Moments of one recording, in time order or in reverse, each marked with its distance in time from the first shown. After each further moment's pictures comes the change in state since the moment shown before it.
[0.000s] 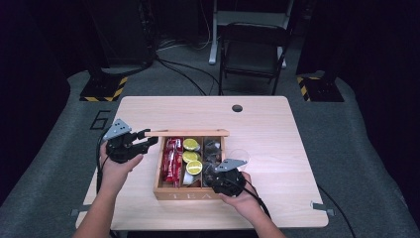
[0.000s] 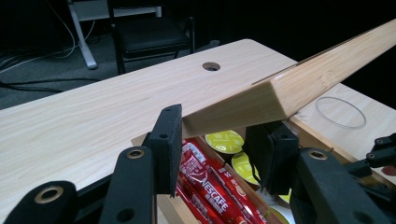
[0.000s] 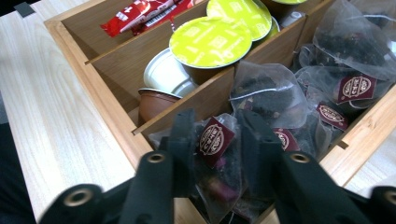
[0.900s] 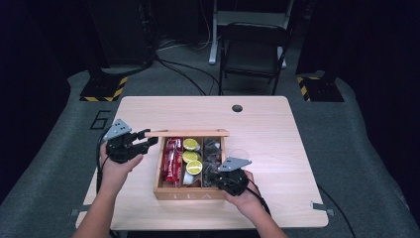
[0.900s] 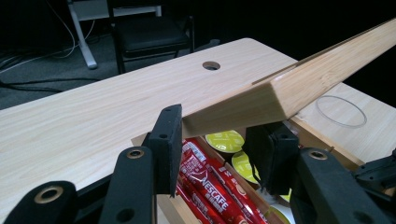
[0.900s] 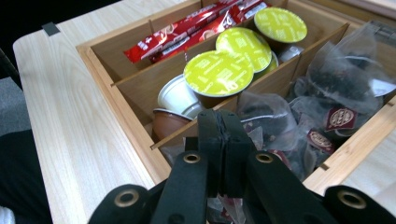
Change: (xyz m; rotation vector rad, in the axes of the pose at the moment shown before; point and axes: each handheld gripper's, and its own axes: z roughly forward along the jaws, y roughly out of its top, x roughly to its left) left arm 0.000 0.000 0.000 0.006 -0.001 0.003; right arm 0.001 0.008 -0.017 -0.082 0.019 -0.039
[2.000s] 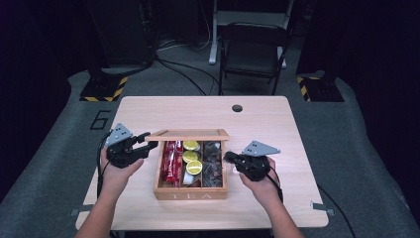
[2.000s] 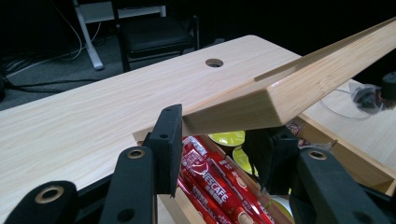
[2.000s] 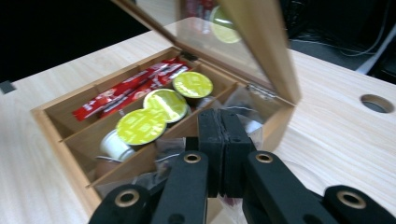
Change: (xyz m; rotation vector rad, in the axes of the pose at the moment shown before) left arm -0.009 -0.009 -0.004 -0.006 0.029 0.025; right arm -0.039 0.021 -0.055 -0.166 -0.163 0.039
